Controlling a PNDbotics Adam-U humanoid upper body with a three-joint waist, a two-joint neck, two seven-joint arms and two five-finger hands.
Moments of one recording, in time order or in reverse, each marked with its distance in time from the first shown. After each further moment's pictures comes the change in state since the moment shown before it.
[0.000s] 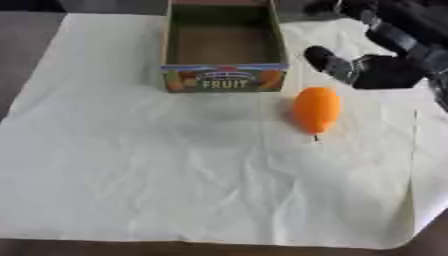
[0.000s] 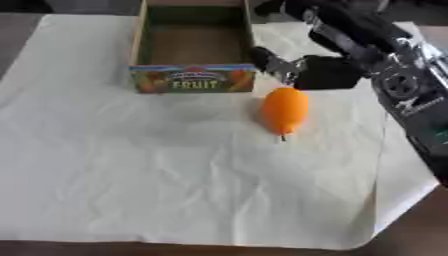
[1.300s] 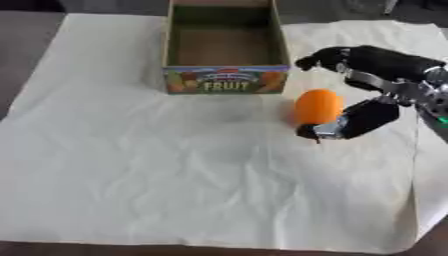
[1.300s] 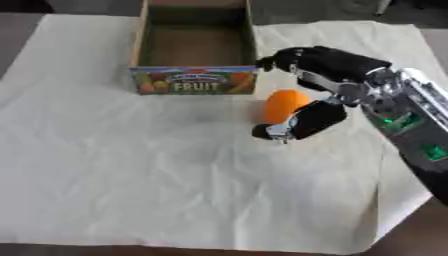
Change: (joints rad) left arm -0.004 0.000 0.000 0.000 -0.007 0.000 -0.008; right arm 0.062 -0.020 0.017 0.000 0.170 0.114 0.239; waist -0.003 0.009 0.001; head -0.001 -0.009
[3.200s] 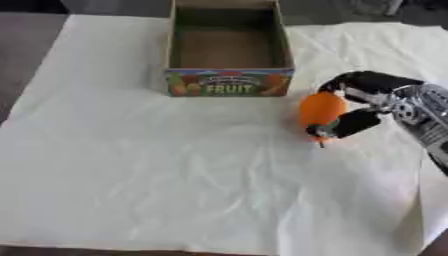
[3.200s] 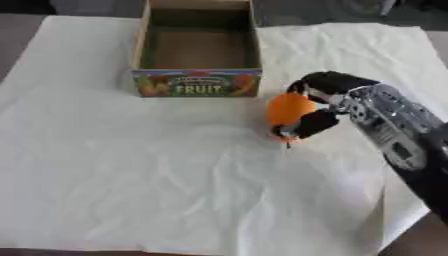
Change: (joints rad) left arm -0.004 -0.010 -0.006 0.000 0.000 -0.002 -0.012; right arm -0.050 0.031 0.037 0.257 0.167 0.113 0.075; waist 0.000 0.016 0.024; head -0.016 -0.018
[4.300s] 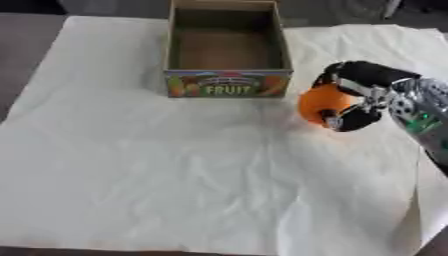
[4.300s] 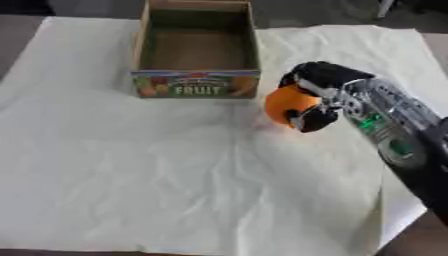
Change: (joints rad) left arm -0.001 -0.006 0.000 0.000 0.002 0.004 -0.005; right arm -0.025 0.001 0.005 -0.126 -0.063 0.029 -0.075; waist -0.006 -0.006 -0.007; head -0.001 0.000
